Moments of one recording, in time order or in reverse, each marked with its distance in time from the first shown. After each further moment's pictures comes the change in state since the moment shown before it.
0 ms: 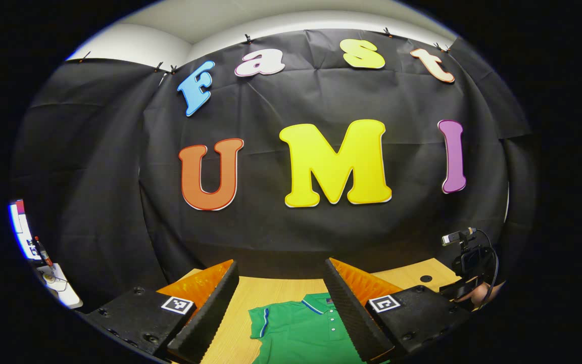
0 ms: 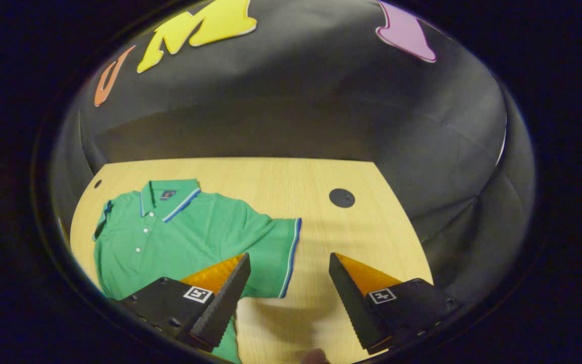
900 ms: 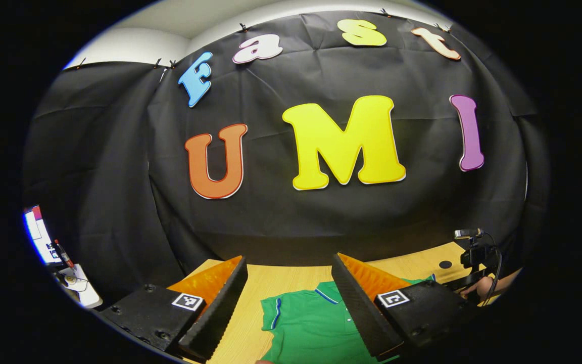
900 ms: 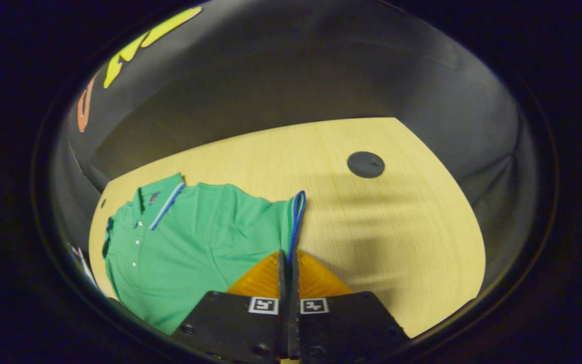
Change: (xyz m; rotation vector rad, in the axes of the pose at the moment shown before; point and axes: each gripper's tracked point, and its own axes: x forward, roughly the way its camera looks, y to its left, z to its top) left arm 0.013 -0.015 -0.010 0.035 0.060 0.029; right arm 0.047 0.009 -0.009 0.154 0.101 0.154
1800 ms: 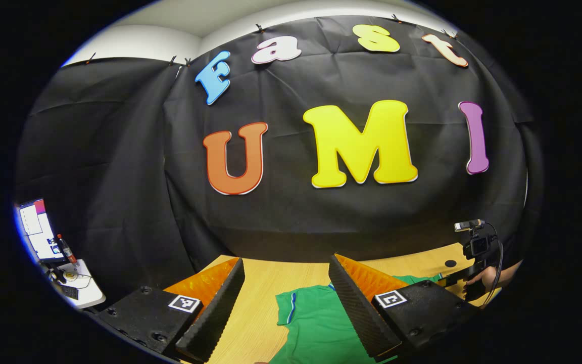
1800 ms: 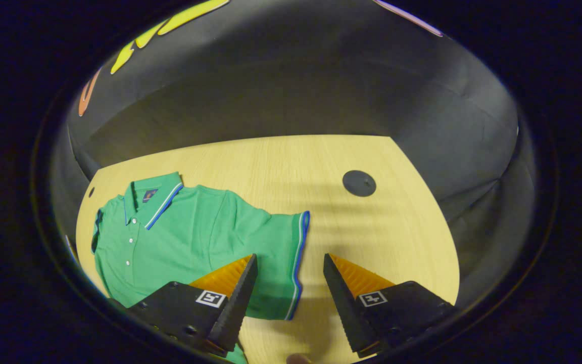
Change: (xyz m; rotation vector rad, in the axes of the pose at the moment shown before) left arm -0.022 0.051 -0.018 -0.042 0.023 0.069; right arm -0.005 0.004 0.008 -0.087 0.040 -0.118
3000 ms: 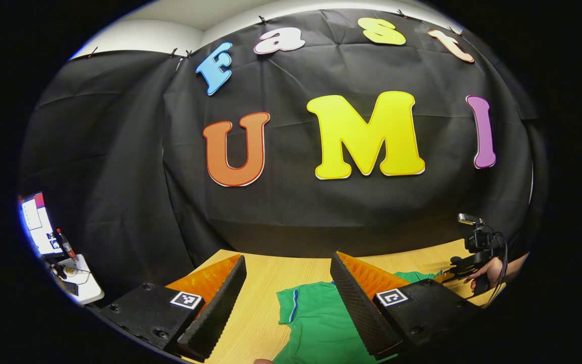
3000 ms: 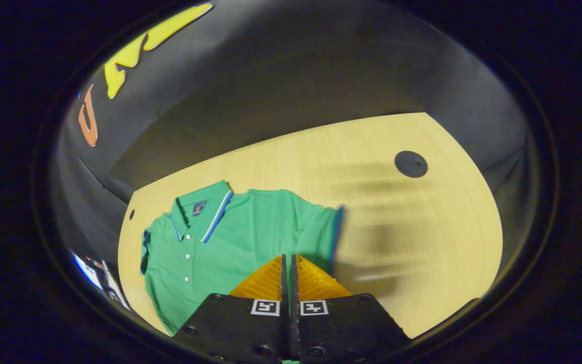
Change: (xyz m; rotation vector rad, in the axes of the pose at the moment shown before) left arm 0.024 -0.001 -0.007 0.004 0.005 -0.025; right arm -0.023 0.079 0.007 0.128 0.059 0.257
